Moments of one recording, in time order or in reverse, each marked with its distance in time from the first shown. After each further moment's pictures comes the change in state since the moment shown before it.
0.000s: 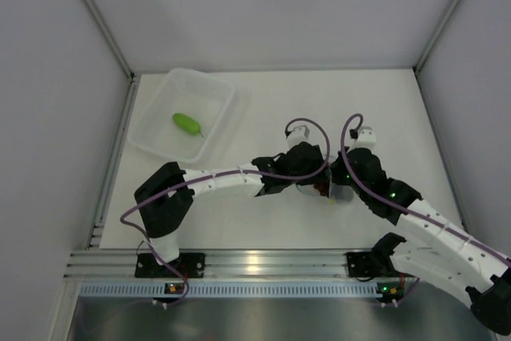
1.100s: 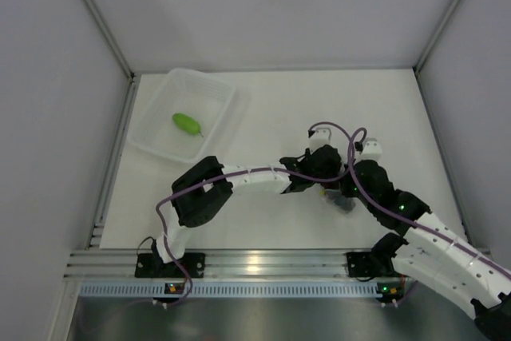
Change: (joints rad) left arm -0.028 0.281 0.222 0.002 -0.128 0.187; right arm -0.001 -0.147 -0.080 -0.118 0.002 -0.042
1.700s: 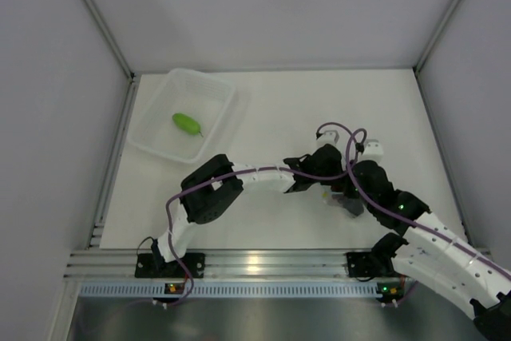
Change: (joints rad) left arm 0.017 0.090 0.027 0.130 0.204 -0.014; right arm -0.009 0.003 -0.011 -0.023 0.031 -0.013
